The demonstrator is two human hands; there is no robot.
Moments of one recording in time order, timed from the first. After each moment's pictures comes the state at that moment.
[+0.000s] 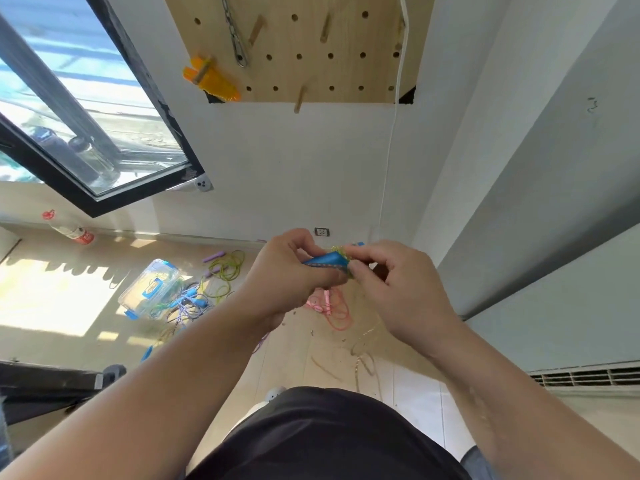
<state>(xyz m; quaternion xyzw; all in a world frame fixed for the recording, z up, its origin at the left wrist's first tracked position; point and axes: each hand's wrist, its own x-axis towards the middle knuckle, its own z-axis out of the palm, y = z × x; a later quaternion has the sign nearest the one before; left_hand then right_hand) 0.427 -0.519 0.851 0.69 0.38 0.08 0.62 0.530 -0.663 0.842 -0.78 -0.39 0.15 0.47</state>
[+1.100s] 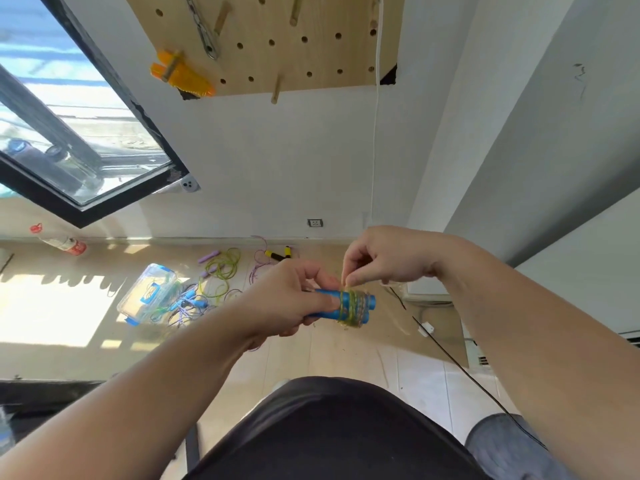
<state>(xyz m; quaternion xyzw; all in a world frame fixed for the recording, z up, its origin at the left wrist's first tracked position) 0.428 -0.521 0.836 0.75 0.32 -0.11 0.57 0.617 -0.631 0.824 -0.71 -0.54 0.42 0.17</state>
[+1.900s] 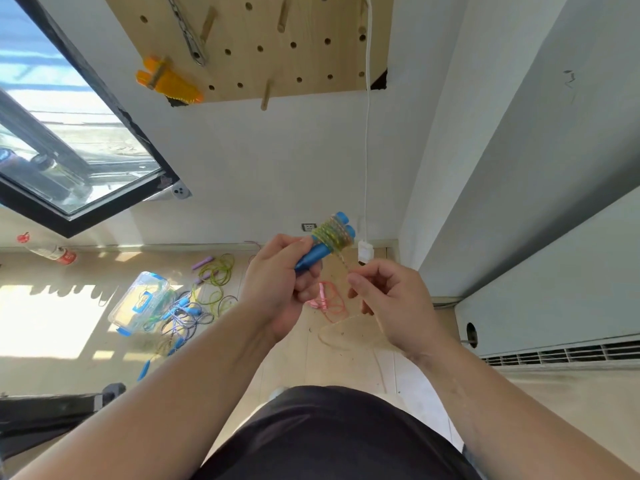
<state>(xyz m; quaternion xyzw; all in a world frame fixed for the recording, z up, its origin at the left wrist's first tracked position) 0.468 -0.524 0.831 0.46 0.39 0.14 0.79 0.550 -0.671 0.793 -0.69 -0.19 0.31 0.62</state>
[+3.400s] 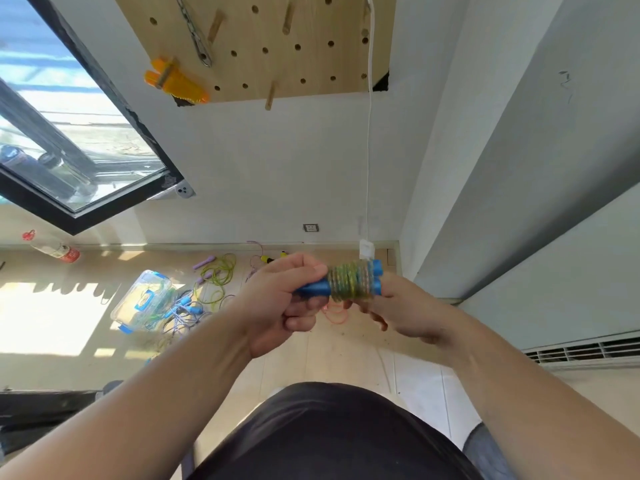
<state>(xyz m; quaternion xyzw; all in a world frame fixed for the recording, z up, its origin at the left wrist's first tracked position) 0.432 -0.529 0.841 0.49 0.32 -0.03 0.81 0.573 -0.682 0.785 -0.70 -0.35 0.47 0.40</state>
